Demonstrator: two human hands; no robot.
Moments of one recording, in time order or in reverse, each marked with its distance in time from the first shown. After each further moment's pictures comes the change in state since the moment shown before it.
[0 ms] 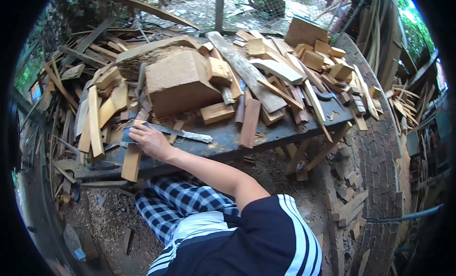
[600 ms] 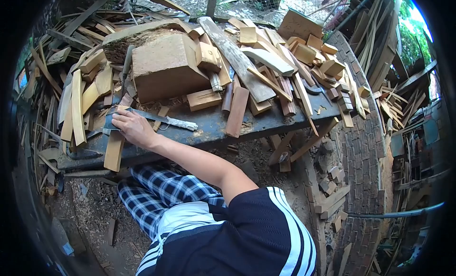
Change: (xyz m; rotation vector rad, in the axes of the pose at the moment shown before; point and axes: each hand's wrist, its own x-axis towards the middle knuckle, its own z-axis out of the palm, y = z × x) left_hand -0.043 0.009 -0.001 -0.041 -0.070 -0.169; right_hand 0.002 -0.008 -0.005 0.010 0.009 0.006
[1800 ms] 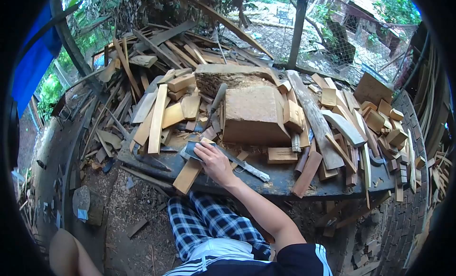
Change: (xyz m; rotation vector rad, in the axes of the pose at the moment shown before) left_hand 0.092 0.054 -0.113 0.466 -0.045 0.258; right_hand 0.003 0.001 -0.011 0.023 -0.088 0.020
